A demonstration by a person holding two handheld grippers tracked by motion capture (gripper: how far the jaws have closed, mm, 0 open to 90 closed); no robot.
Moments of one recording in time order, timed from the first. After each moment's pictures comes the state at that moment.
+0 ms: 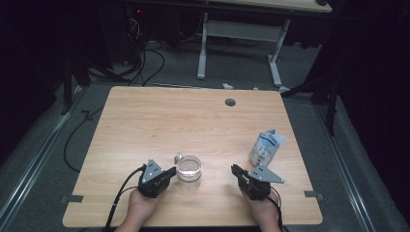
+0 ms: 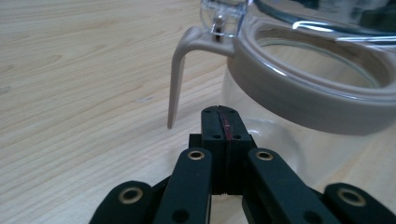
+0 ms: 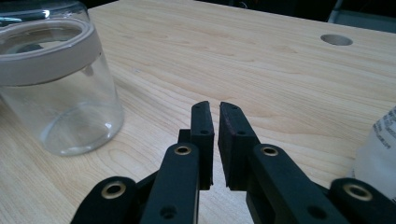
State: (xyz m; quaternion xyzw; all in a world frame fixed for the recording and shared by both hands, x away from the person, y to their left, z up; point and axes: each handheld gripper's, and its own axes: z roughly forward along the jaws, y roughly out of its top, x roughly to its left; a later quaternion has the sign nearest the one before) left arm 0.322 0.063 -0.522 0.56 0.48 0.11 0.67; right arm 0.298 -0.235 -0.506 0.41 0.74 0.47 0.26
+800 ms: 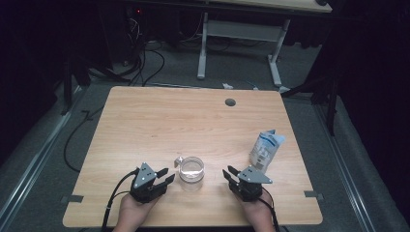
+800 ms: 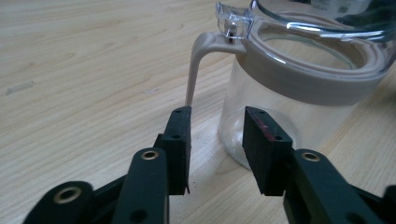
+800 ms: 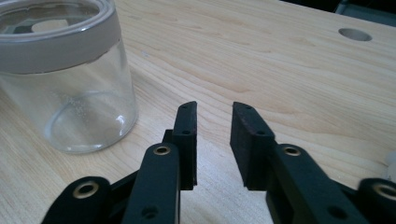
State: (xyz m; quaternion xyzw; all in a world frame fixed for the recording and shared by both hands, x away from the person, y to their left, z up) left arm 0.310 0.083 -0.511 0.56 0.48 0.12 0.66; right arm 0.298 -0.212 -0.510 0.40 0.76 0.44 0.27
